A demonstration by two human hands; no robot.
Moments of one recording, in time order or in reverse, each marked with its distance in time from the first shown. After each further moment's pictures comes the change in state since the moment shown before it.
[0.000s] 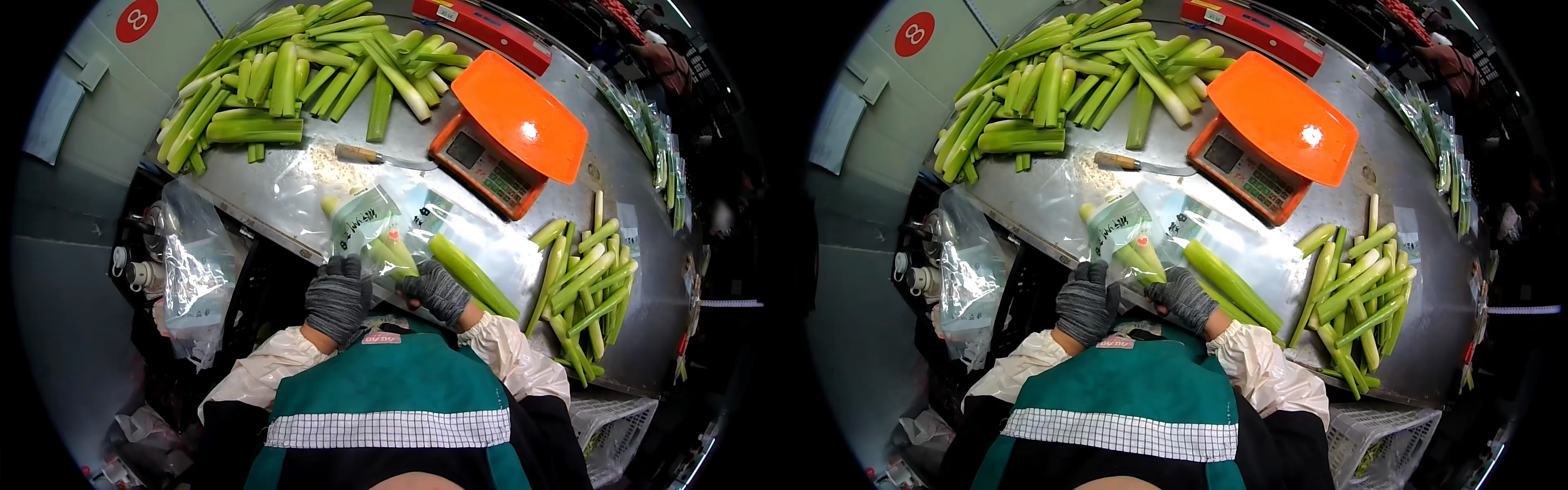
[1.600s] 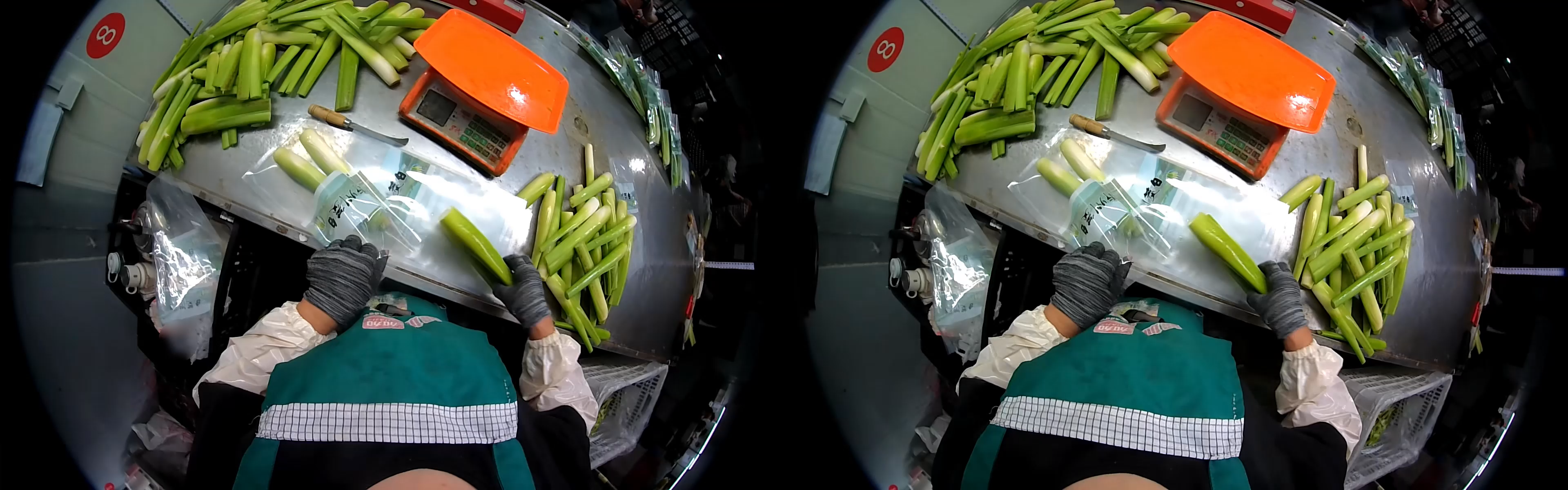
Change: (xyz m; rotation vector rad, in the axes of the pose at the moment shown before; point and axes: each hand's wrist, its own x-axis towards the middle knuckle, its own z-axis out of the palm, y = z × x) left_hand 0.007 0.039 -0.001 0.002 -0.073 0.203; right_hand -0.109 0.096 -0.112 -1.037 0.679 -0.281
